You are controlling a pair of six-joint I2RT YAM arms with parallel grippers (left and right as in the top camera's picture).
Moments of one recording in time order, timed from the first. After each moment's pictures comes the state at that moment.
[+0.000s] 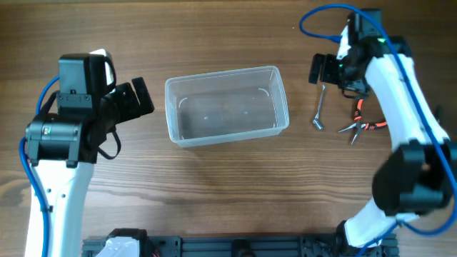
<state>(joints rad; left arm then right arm) -0.07 1.22 1.38 -1.10 -0.07 -0.34 0.02 1.86 1.56 -1.00 -0.06 0.21</state>
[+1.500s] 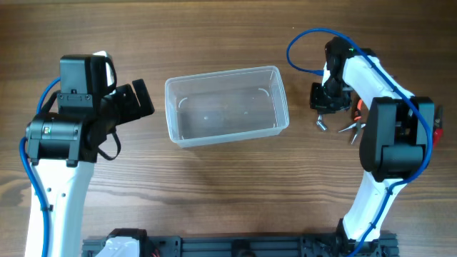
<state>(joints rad) -0.07 1.22 1.38 -1.12 -0.07 -0.34 0.02 2.12 1.48 -0.98 -0.01 0.18</state>
